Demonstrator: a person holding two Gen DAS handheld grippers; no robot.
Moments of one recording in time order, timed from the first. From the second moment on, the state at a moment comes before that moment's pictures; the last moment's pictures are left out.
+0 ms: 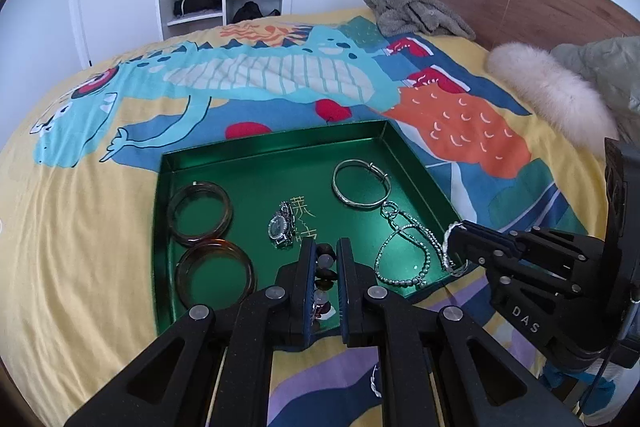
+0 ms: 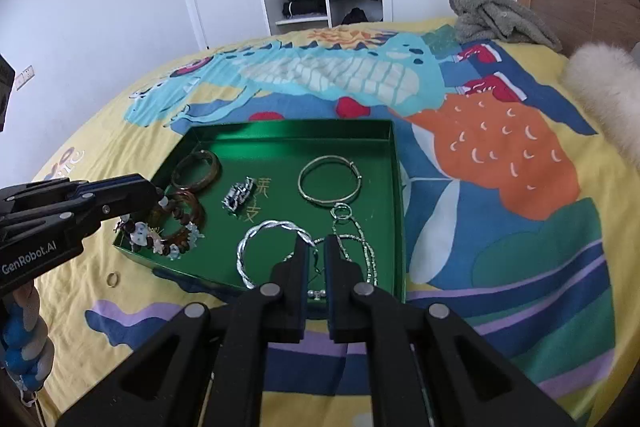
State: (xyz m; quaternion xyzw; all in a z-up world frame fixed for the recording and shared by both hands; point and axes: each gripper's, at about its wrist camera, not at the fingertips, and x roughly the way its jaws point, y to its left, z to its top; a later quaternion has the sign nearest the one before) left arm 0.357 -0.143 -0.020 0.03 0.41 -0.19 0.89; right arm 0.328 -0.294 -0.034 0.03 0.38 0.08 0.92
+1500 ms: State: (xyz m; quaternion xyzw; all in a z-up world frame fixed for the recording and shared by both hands) left arm 0.352 -0.126 -0.058 0.04 0.43 -0.14 0.89; right arm 0.351 -0.294 -0.066 0.01 0.43 0.06 0.90
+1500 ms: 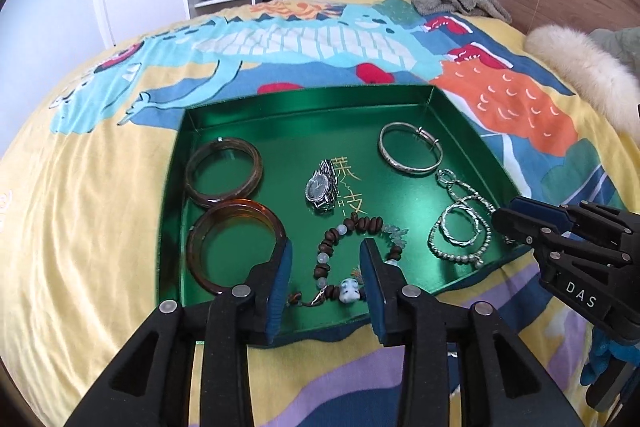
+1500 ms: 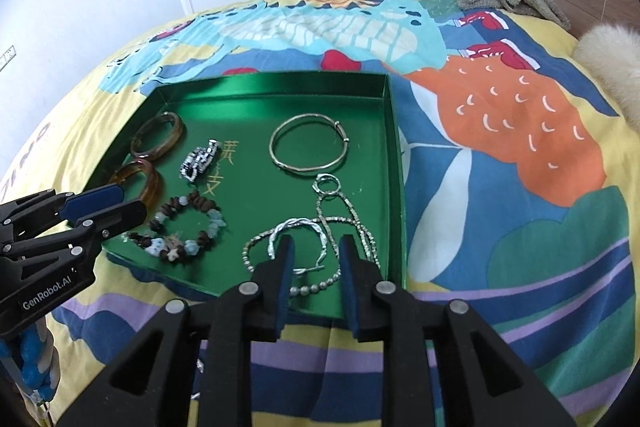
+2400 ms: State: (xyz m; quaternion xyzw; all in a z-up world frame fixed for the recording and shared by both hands) left arm 0.132 -0.052 0.059 0.06 0.29 -0.01 0.95; right arm 0.134 -0.258 0.059 0.02 0.32 0.09 0.94
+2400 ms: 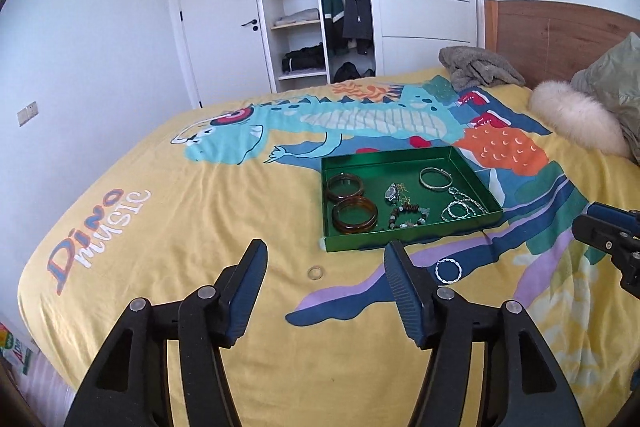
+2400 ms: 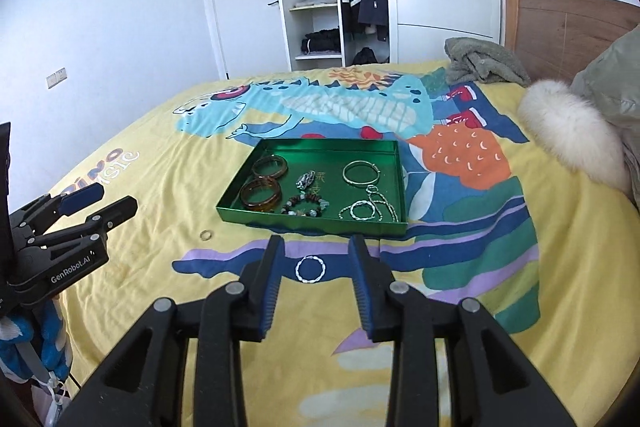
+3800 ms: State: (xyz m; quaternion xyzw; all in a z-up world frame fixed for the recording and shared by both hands) left arm -0.047 -0.004 0.128 0.05 0.18 0.02 0.98; right arm -0.033 -0.204 0.113 -0.01 0.23 0.12 0.97
